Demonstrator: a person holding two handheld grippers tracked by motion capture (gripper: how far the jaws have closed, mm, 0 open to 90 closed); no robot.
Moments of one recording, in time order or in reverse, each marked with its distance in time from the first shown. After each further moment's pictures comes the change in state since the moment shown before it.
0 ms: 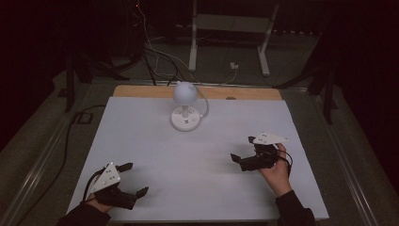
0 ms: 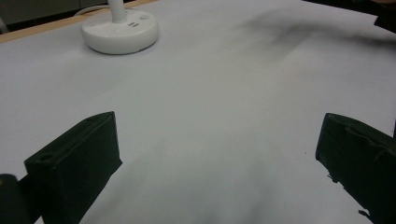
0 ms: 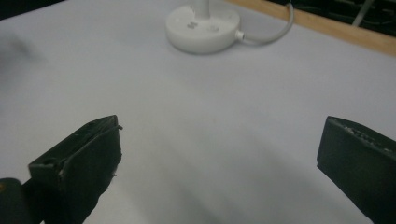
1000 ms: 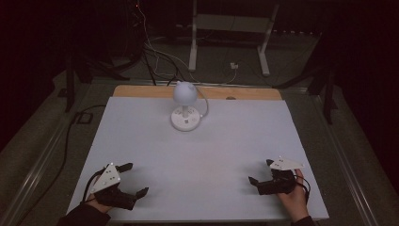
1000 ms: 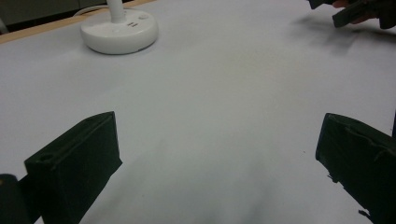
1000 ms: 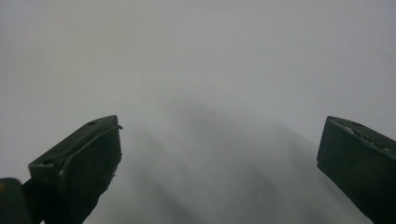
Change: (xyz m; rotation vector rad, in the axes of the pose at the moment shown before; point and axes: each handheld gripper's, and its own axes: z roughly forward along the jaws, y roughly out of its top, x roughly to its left) left arm -0.001 0.000 -0.001 0.000 -0.001 0.005; right arm -0.006 -0.081 -0.038 0.099 -0.082 0.018
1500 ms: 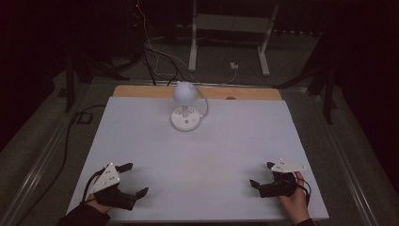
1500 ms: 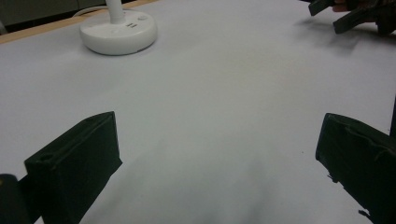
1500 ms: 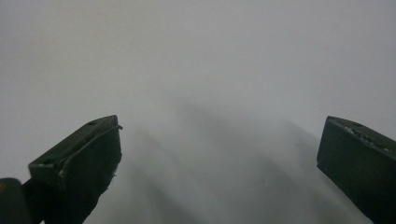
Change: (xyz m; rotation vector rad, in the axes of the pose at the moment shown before) left arm 0.000 0.000 0.000 -0.001 -0.006 0.000; right arm -0.001 -0.007 0.003 0.007 0.036 0.008
